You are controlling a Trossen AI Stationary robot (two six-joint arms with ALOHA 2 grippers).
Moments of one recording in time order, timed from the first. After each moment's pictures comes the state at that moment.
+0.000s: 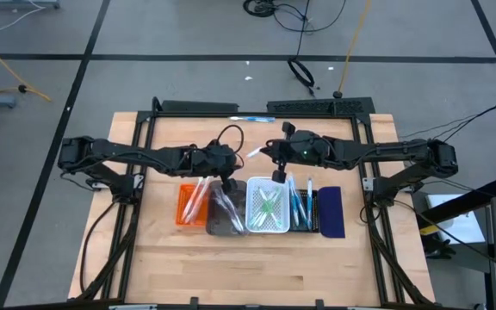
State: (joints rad) left arm 0.07 1.46 0.96 -0.17 -0.24 -0.20; right arm -0.13 1.39 1.04 -0.08 0.18 -0.20
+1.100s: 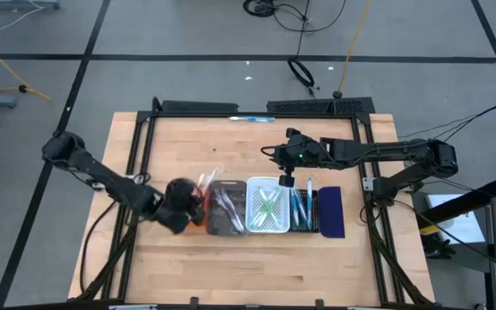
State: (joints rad) left arm -0.51 1.24 0.65 -0.43 -0.70 -1.28; right arm -0.13 1.39 1.04 -0.32 0.18 -0.18
